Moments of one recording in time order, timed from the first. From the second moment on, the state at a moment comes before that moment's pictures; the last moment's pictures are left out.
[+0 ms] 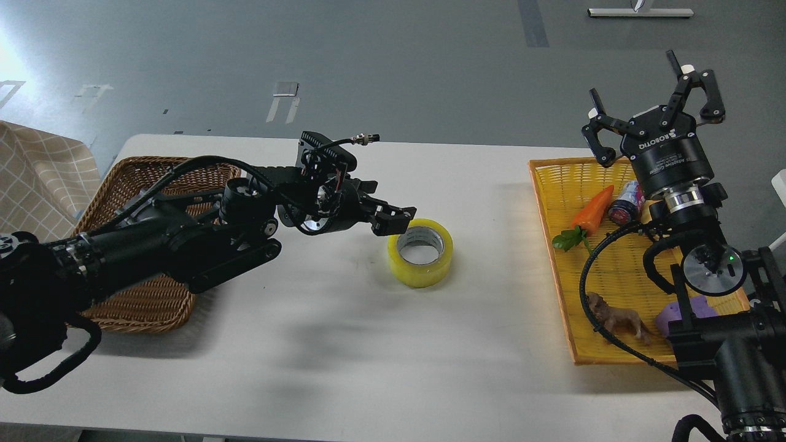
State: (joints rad) left arm -0.99 0.30 -0.21 -1.01 1.76 -0.22 -0.12; right arm 0.44 -0.01 1.65 1.06 -0.41 0.49 -0.07
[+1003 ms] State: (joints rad) left arm -0.97 0.19 -0.17 -0.94 1.75 -0.29 -0.06; right arm 0.44 -0.02 1.65 1.06 -0.41 0.49 -0.07
